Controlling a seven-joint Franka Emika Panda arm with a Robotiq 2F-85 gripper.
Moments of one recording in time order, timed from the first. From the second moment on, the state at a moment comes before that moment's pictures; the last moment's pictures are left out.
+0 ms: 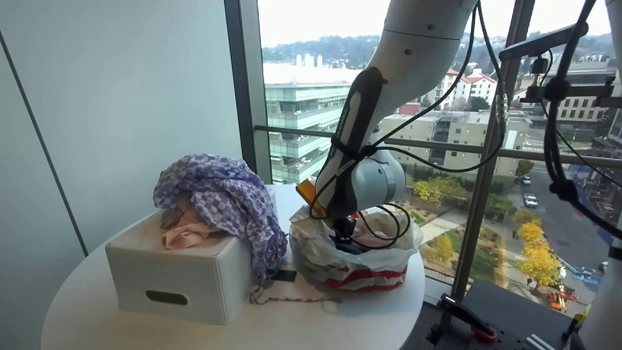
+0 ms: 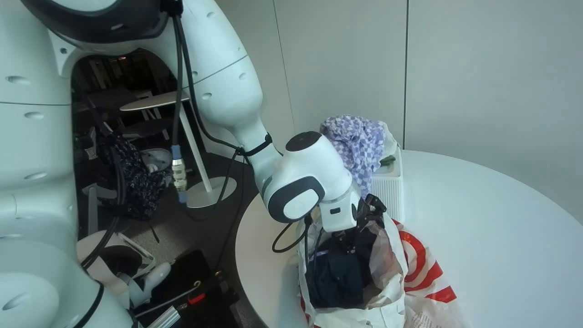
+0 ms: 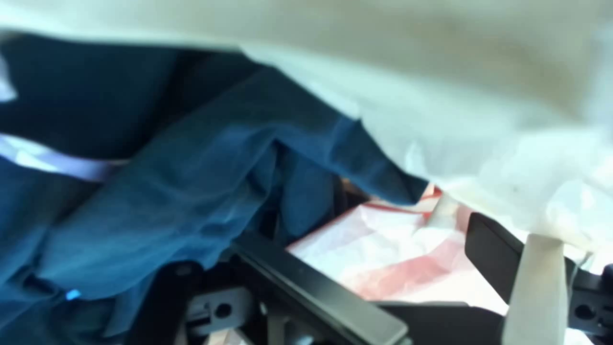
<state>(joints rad) 0.09 0.37 -0.15 -2.49 0.19 3.29 1.37</state>
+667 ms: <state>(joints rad) -0.14 0.34 0.02 -2.36 0.21 2.82 1.21</state>
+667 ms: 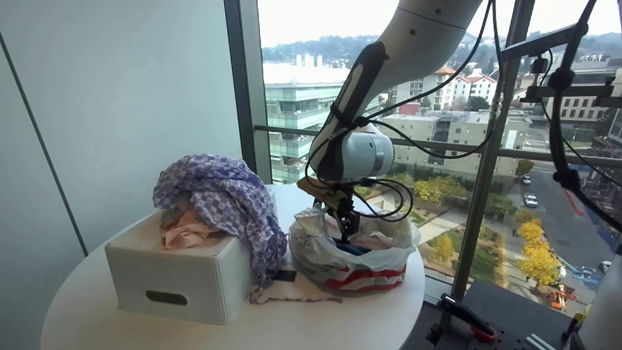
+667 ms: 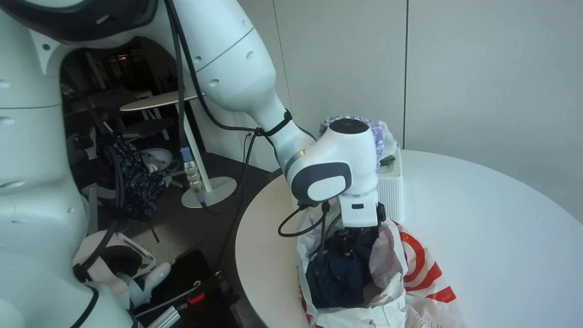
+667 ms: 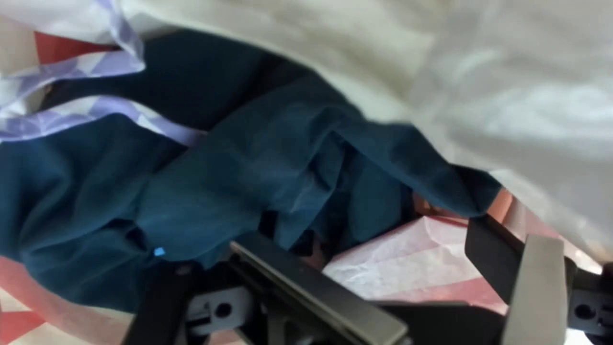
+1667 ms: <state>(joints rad) 0.06 0.38 -0.12 -2.31 0.04 2.55 1.23</state>
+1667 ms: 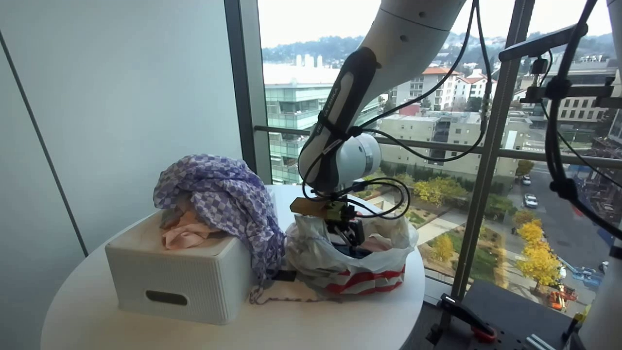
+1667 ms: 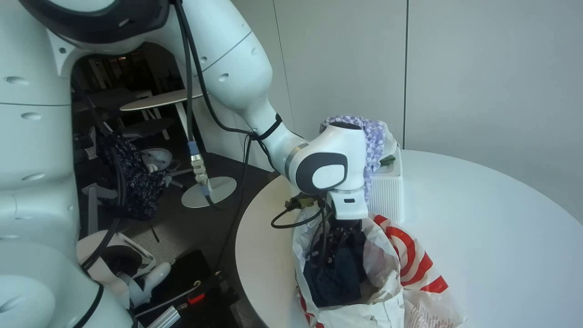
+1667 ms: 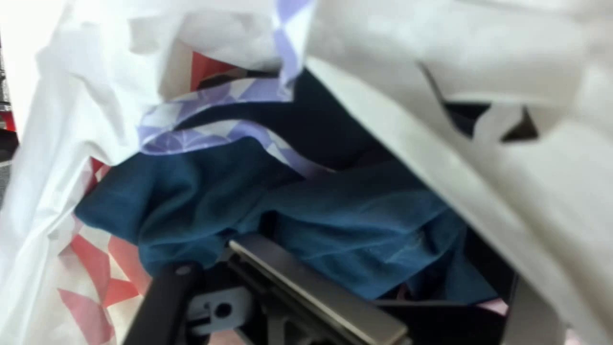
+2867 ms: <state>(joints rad) 0.06 0.42 -0.15 -2.22 0.04 2.42 1.24</state>
